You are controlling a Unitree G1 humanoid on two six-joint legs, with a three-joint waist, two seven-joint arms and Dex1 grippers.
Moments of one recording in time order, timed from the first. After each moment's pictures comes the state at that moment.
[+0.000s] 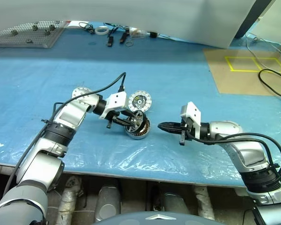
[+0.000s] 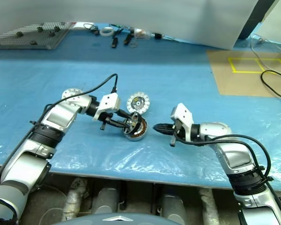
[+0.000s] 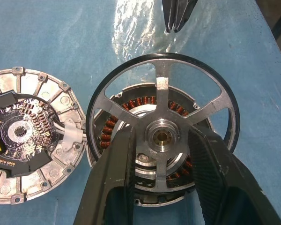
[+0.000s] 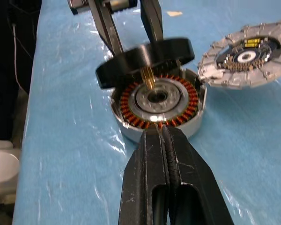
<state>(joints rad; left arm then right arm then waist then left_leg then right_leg) -0.78 0.52 -0.32 0.32 -0.09 0.16 -1.43 -0.30 -0.63 0.12 -0.29 0.40 0.60 0.96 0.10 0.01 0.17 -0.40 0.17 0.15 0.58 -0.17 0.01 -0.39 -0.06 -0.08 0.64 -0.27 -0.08</state>
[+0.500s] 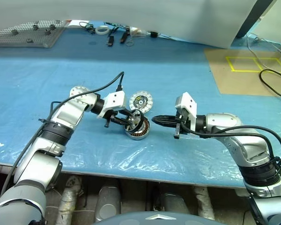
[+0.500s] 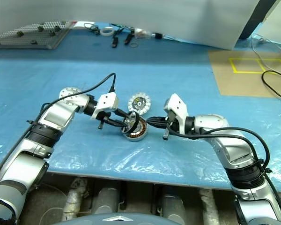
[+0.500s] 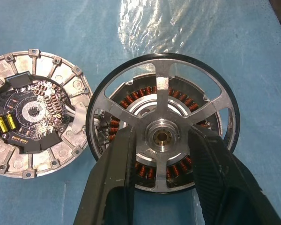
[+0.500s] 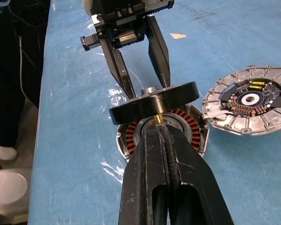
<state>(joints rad) -0.79 0.54 -0.32 0.32 -0.08 0.16 -1.43 -0.38 -0.63 0.12 -0.39 0.47 0.77 0.89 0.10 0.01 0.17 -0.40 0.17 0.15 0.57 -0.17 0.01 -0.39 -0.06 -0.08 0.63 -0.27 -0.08</state>
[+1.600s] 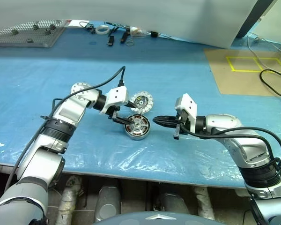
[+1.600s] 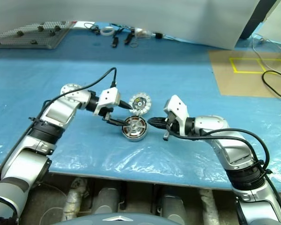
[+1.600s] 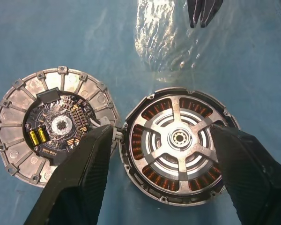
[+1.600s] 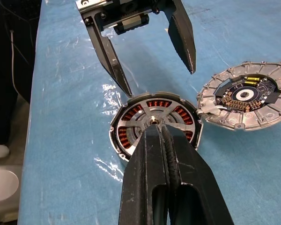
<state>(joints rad) -0.82 0.53 -0.31 0.32 -0.10 0.18 -1.40 -0.37 -0.64 0.13 -0.39 0.45 0.74 0.87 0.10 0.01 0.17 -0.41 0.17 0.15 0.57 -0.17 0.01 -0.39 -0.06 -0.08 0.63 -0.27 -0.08</state>
